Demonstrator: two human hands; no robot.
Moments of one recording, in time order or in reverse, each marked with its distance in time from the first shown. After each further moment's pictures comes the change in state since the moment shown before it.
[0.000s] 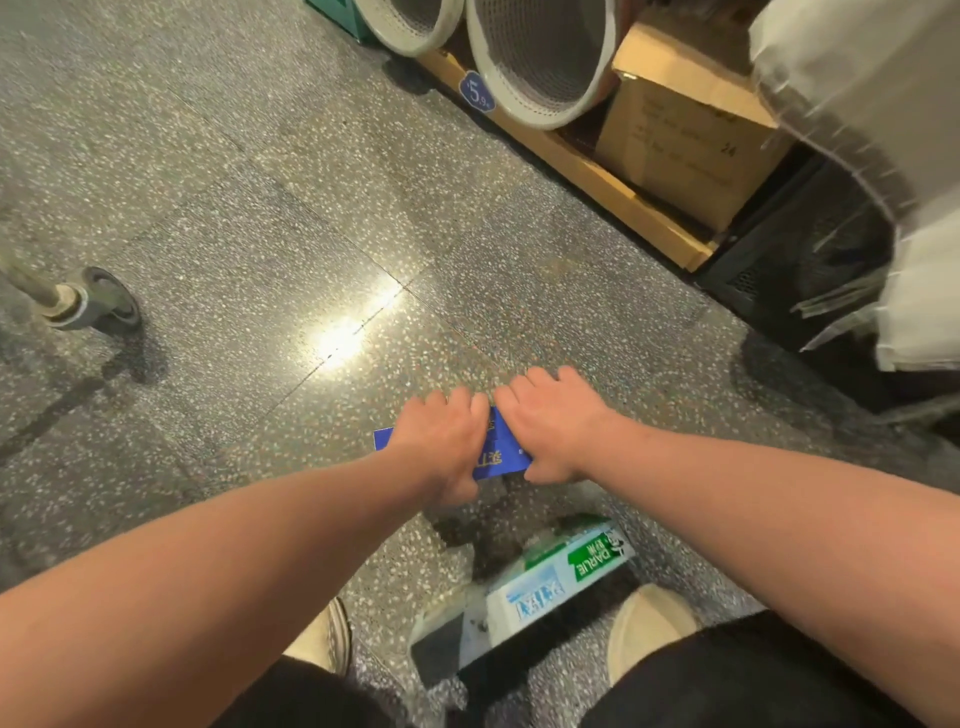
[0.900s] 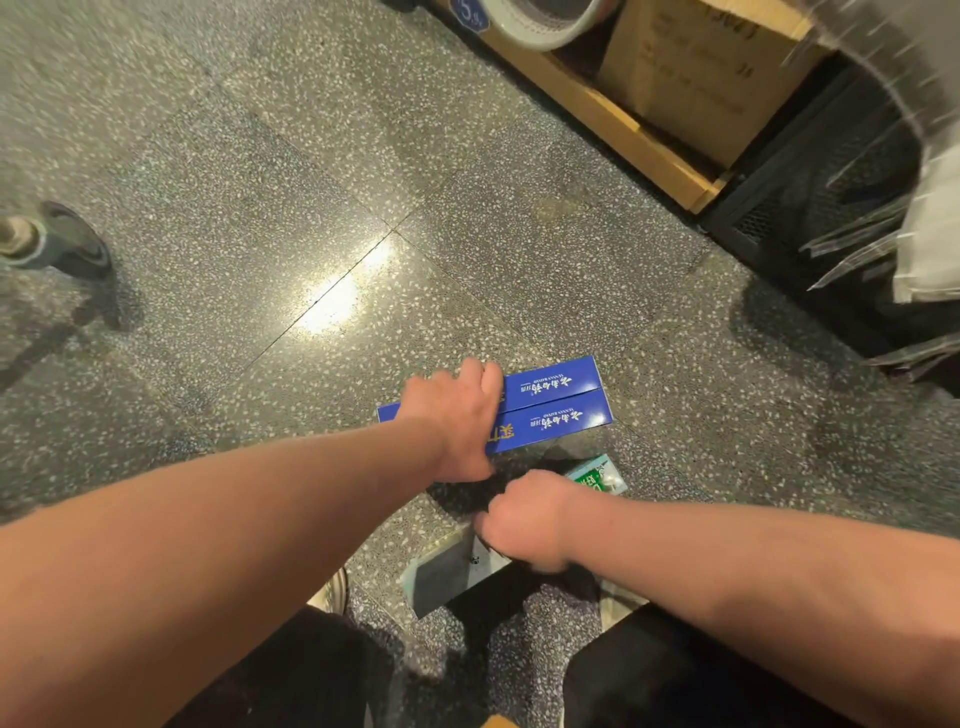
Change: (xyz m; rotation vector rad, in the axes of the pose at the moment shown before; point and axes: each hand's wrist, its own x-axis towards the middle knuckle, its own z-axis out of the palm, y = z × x) left_hand -0.016 0.027 0.018 -0.058 -0.089 0.065; right_hand -0.056 -0.094 0.054 -0.012 -0.372 -0.463
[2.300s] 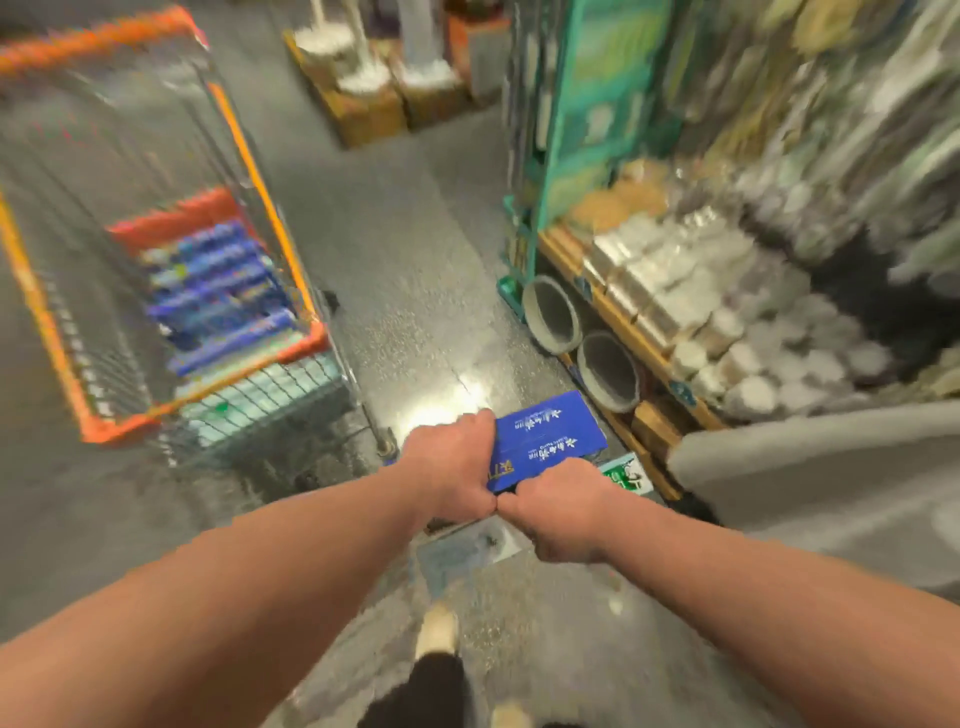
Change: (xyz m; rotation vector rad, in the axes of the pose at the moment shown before) left_hand -0.409 -0.138 -0.581 -0.321 0.227 -0.307; right_hand -0.437 -0.101 -0.572 -0.187 0.334 0.066
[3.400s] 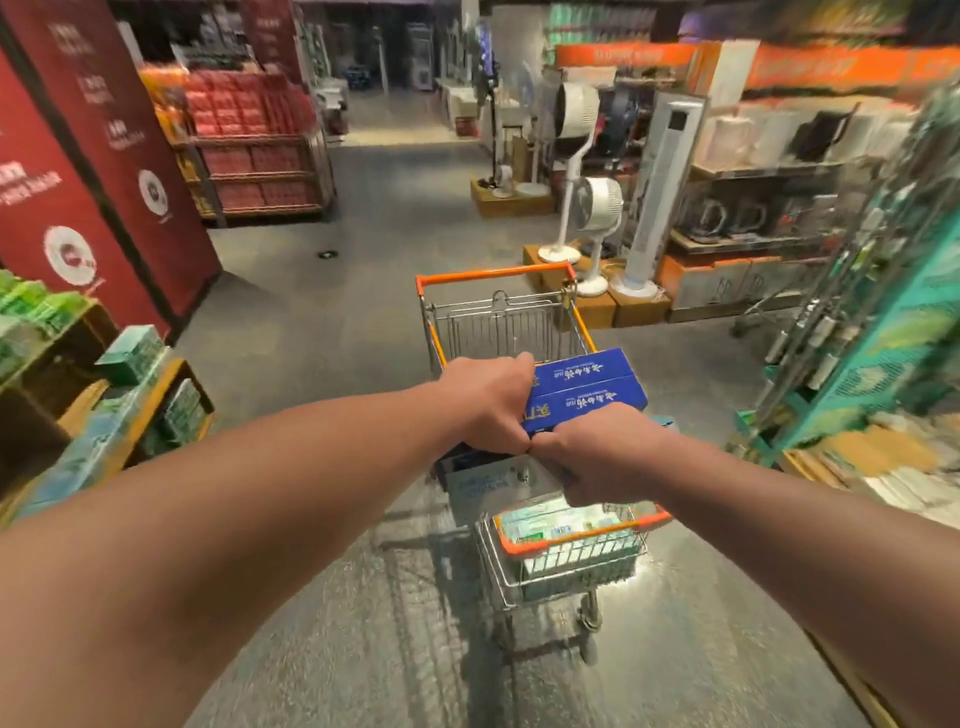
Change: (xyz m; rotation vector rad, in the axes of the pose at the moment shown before) left_hand -0.315 -0.415 -0.297 0.128 0.370 -0.225; right_hand 0.203 -0.308 -0.447 -0.322 0.336 -0.096
